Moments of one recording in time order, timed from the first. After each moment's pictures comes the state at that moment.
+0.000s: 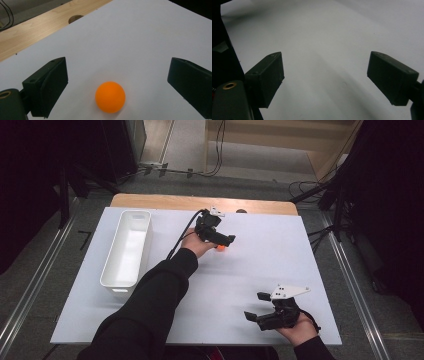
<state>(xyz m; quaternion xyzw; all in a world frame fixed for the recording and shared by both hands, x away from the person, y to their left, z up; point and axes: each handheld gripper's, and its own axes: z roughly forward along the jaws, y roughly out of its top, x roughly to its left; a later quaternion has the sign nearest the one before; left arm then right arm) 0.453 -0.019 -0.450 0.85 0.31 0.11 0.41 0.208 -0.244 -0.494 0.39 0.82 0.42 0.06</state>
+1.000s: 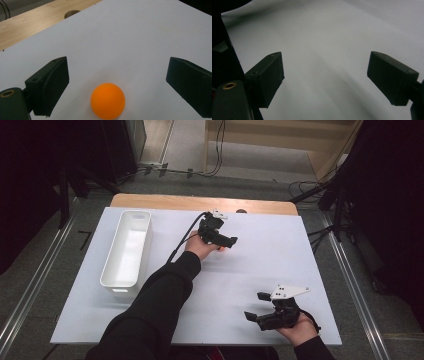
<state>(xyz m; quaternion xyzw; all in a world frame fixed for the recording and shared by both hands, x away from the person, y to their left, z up) 0.455 -0.026 -0.467 0.85 0.31 0.10 0.40 0.208 -0.244 -0.494 0.39 0.82 0.42 0.06</state>
